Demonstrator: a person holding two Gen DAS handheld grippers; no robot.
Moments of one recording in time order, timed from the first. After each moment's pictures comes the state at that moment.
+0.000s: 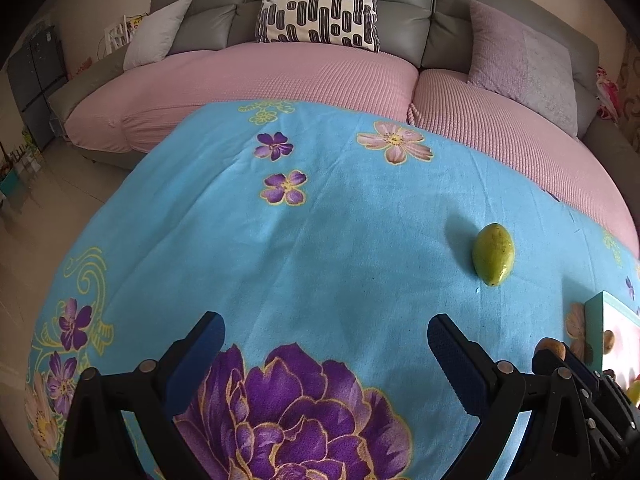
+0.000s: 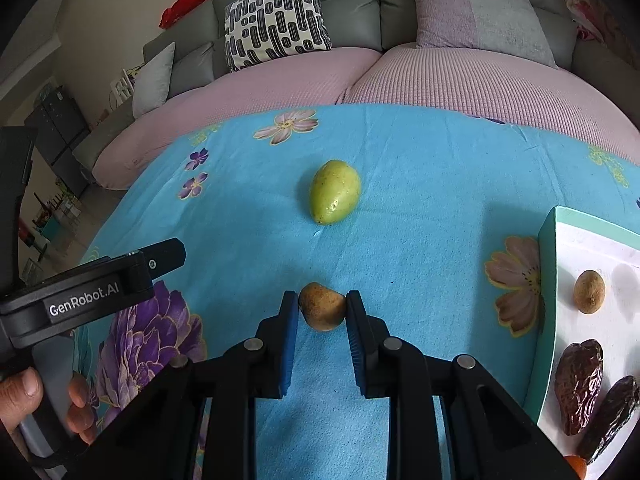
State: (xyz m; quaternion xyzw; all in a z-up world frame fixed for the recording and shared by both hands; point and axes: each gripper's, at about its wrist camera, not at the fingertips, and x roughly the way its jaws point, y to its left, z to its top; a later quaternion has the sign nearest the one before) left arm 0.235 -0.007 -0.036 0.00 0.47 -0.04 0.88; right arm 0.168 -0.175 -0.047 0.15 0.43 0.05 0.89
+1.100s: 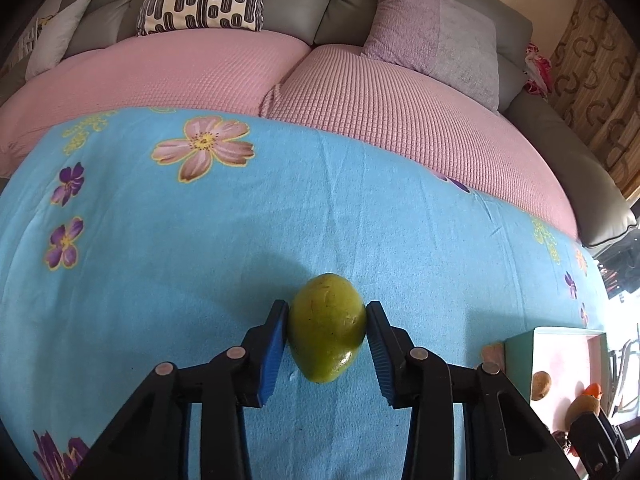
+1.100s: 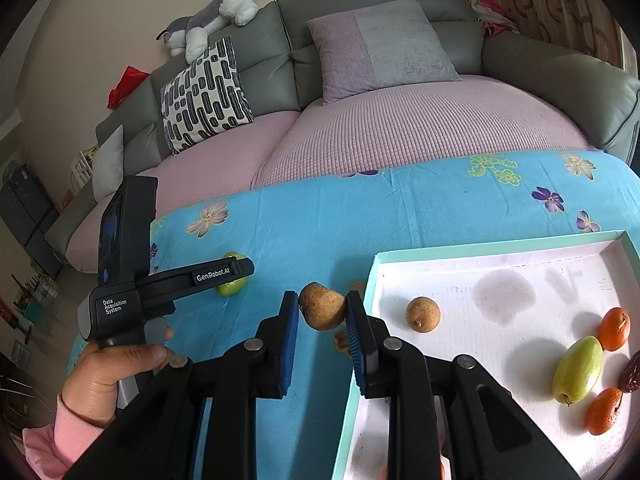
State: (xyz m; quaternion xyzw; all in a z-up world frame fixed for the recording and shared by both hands) left arm 0.283 -0.115 -0.056 -0.03 0.49 -0.21 0.85; right arm 0.122 -0.268 -0.009 0.22 0.37 -0.06 0.90
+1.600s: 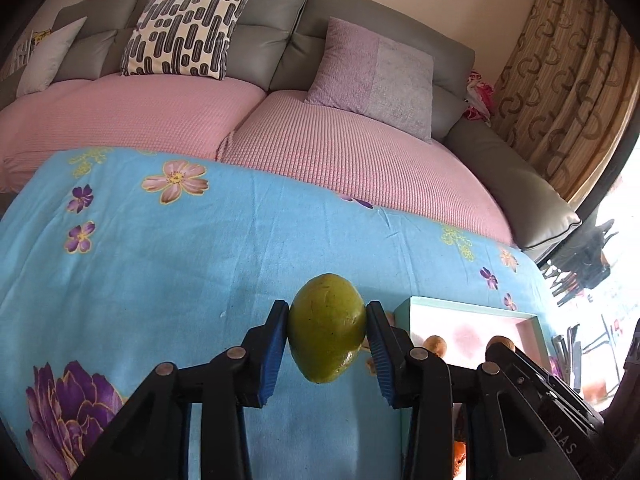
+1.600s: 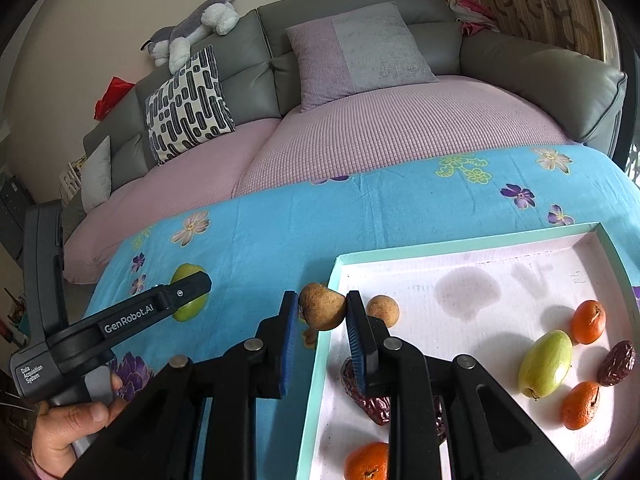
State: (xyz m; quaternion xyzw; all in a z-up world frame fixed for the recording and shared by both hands) left arm 0.193 -0.122 0.010 -0.06 0.42 -0.27 0.86; right arm 0.096 -0.293 -0.001 0.22 0.36 -0.09 0.90
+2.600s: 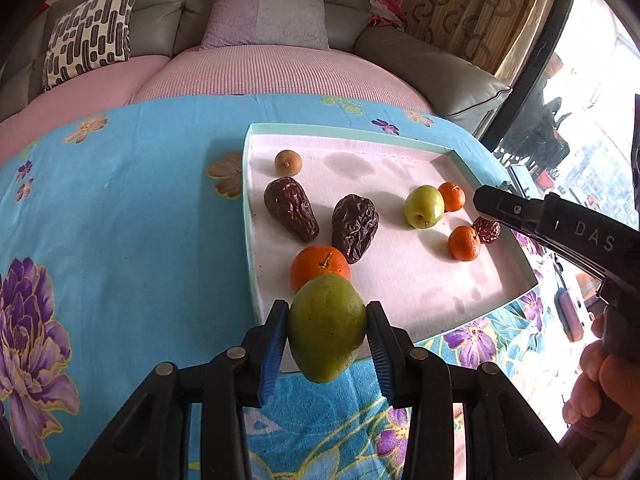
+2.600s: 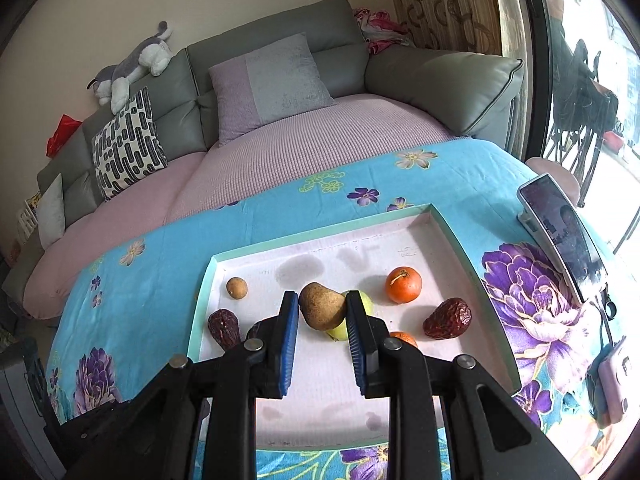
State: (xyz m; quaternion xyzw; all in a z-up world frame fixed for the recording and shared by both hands) left arm 0.034 -0.184 -0.031 0.06 0.46 -0.37 0.80; right arm -0.030 -0.358 0.017 0.24 0.36 -0.20 0.88
